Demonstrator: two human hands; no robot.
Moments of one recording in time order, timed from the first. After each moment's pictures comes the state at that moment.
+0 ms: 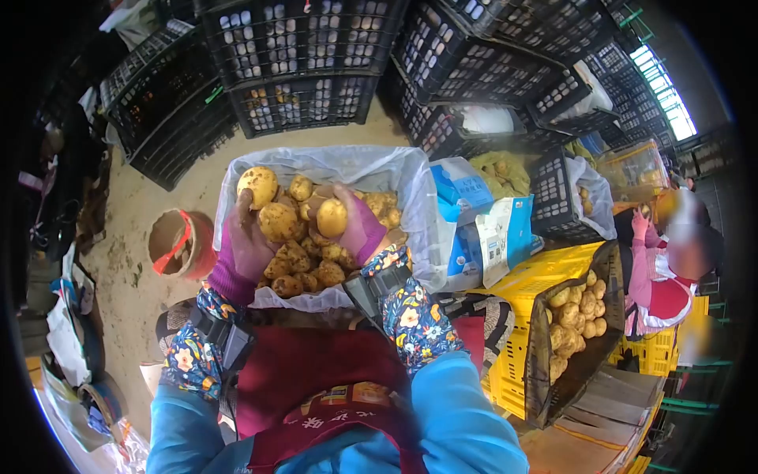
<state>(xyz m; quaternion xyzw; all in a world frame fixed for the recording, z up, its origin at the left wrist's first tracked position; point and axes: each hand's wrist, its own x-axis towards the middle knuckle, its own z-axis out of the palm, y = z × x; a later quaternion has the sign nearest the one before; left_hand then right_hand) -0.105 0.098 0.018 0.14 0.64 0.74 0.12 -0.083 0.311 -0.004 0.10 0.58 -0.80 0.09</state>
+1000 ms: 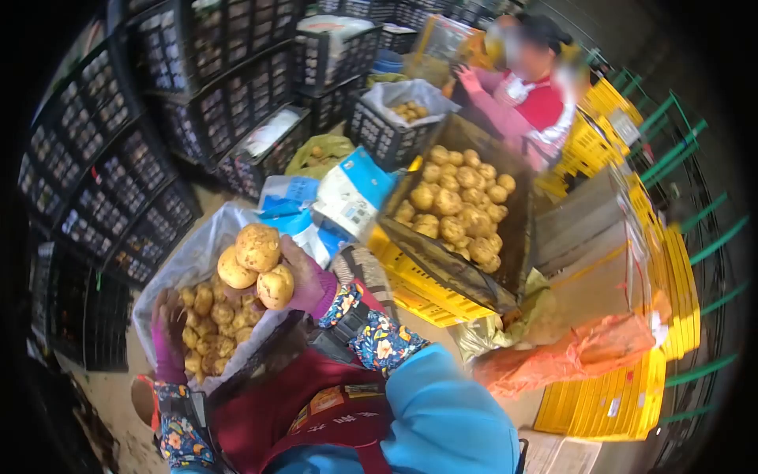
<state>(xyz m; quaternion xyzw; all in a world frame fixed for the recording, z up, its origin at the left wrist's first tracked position) -0.106 0.131 0.010 0.18 0.60 0.73 0.27 0.101 0.399 0.080 -0.10 0.23 -0.97 -0.03</state>
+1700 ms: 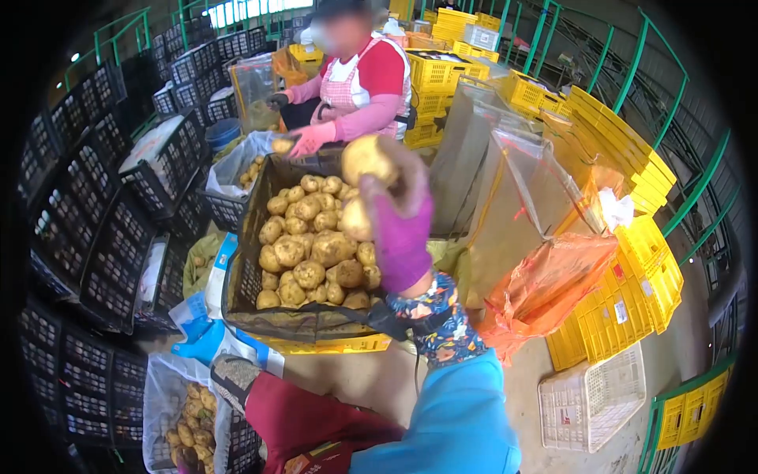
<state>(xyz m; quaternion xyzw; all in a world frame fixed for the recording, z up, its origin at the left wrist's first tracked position) -0.064 0.160 -0.074 -0.04 0.72 0.61 0.34 0.474 0.575 0.255 0.28 0.56 -0.29 -0.72</state>
